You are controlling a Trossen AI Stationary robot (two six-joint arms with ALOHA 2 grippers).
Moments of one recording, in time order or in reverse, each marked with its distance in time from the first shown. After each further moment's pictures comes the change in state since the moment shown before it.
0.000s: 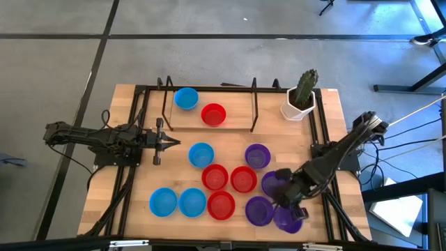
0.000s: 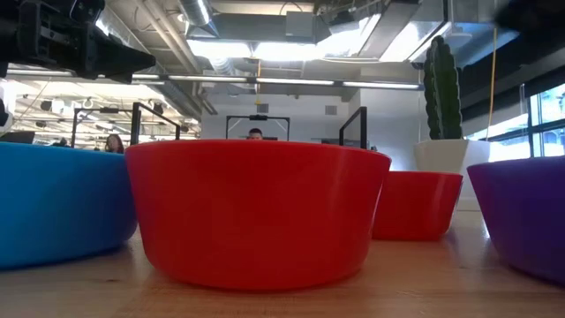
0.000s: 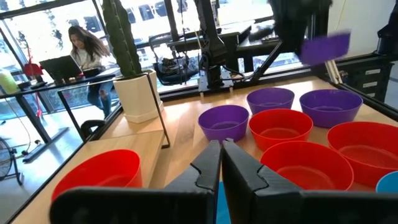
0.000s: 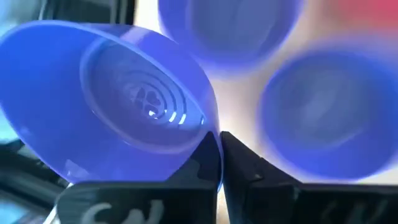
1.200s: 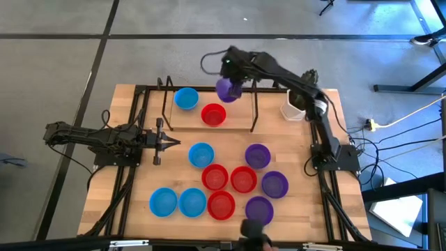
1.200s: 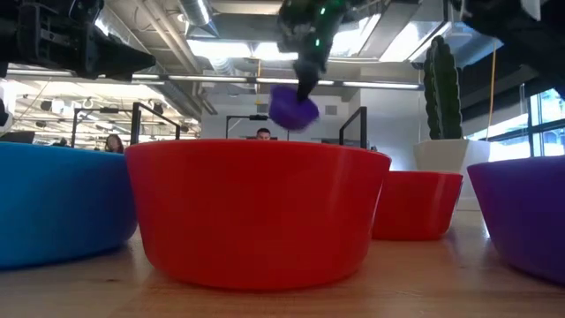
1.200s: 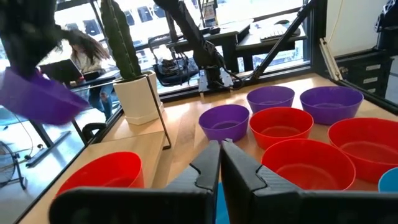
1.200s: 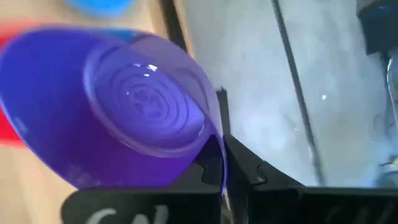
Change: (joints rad) left arm 0.000 0.000 0.000 -0.001 0.000 0.031; right arm -1.121 0.644 1.085 -0.190 0.374 -0.868
